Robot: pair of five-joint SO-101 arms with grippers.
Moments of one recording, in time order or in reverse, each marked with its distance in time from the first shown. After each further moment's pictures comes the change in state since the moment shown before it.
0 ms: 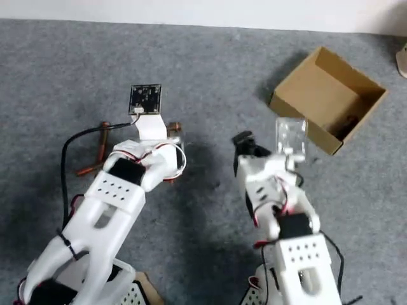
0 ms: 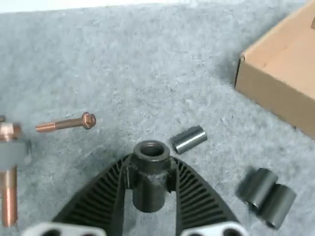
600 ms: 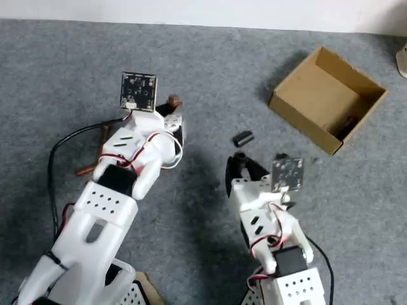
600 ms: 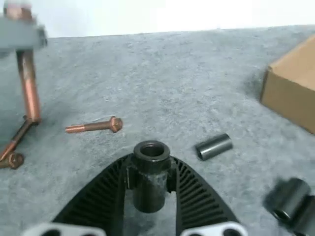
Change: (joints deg) left arm 0.1 -8.8 0.1 -14.1 -8.1; right arm -5.7 -31.1 20.7 -0.7 1.2
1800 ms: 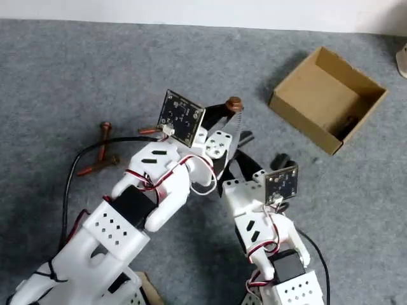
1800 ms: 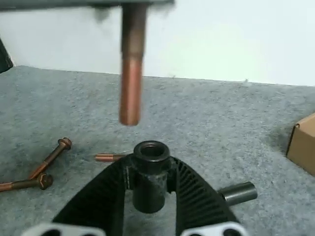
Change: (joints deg) left arm 19.3 -6.2 -5.3 -2.2 -4.6; right arm -4.2 -3.6 1.0 -6.2 2.5
